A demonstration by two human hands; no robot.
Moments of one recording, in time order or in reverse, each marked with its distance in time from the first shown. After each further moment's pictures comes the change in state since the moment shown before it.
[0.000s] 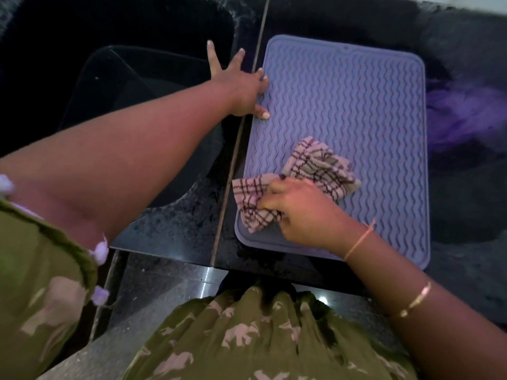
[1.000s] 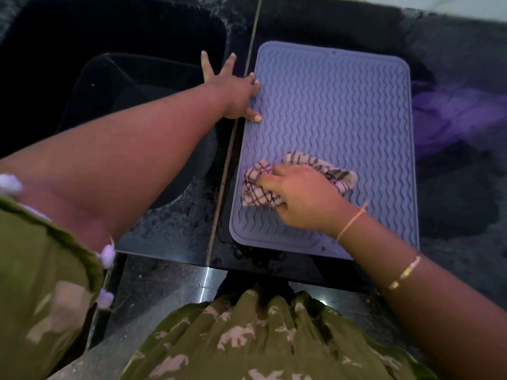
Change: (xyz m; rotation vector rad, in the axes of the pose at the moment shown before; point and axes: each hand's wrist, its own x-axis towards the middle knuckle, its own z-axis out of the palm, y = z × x) left_hand -0.004 0.001 -0.003 -0.056 -0.033 0.000; right_hand 0.005 0.016 -0.008 -0.154 0.112 0.012
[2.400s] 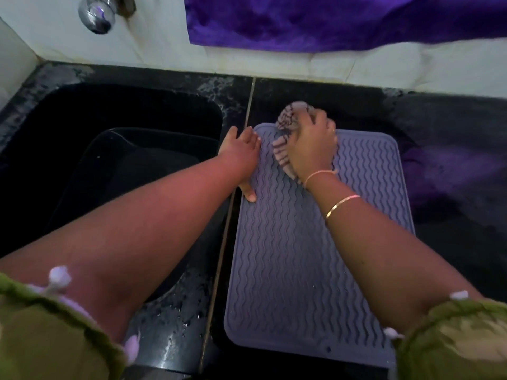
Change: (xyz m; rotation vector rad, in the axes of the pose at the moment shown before) left_hand 0.042 0.013 -0.037 0.397 -0.078 0.051; right_hand 0.156 0.131 -0.047 0.124 0.674 0.713
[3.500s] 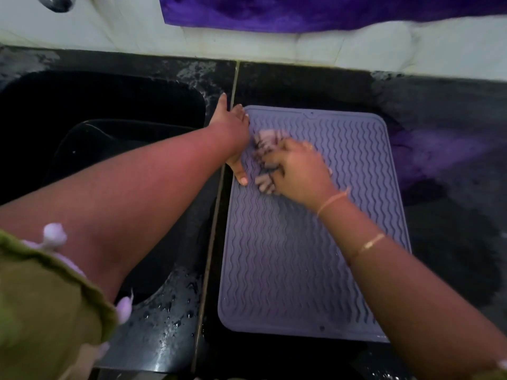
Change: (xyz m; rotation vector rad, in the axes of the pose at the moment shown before) left_hand 0.014 -0.009 -0.023 0.140 -0.041 0.030; right_hand -0.051 0.015 -0.029 -0.094 -0.429 -0.322
